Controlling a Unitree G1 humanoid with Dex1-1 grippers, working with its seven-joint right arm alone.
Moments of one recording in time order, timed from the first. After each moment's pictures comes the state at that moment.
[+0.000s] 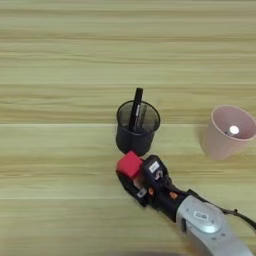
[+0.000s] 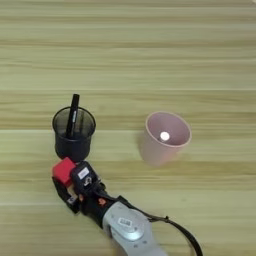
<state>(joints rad) 0.31 -0.24 0.38 -0.32 0.00 0.28 0.38</state>
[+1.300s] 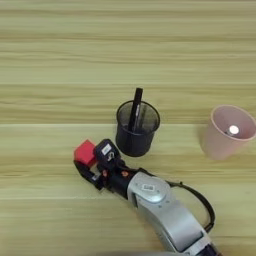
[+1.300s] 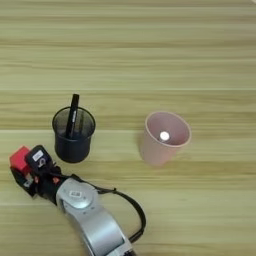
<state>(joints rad) 0.06 -0.03 0.50 -0.06 -0.02 0.33 0.36</state>
